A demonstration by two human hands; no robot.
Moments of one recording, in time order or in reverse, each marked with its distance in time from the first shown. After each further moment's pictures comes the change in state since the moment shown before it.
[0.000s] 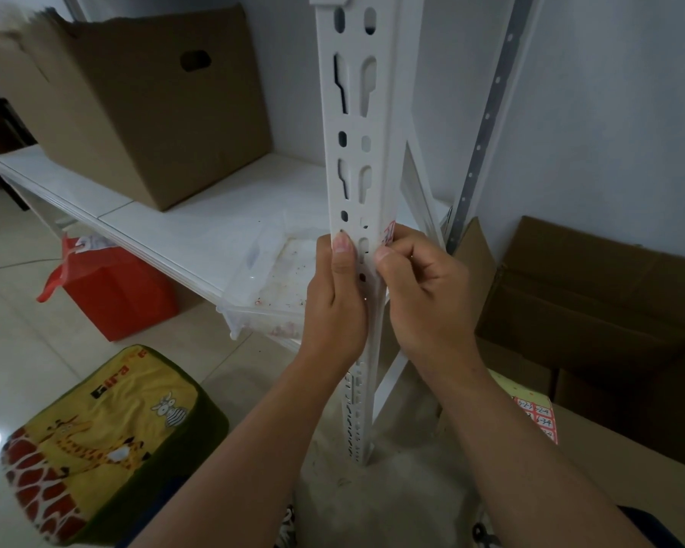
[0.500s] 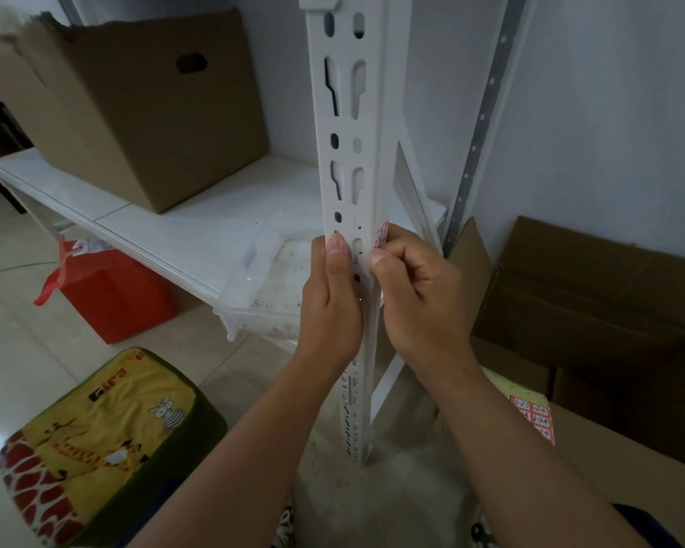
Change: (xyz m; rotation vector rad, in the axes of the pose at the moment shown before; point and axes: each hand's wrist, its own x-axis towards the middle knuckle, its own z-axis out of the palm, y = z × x) left_hand 0.000 -0.001 0.001 -0.004 0.017 0.010; right_hand -0.001 0.004 -0.002 -0.072 -0.036 -0.103
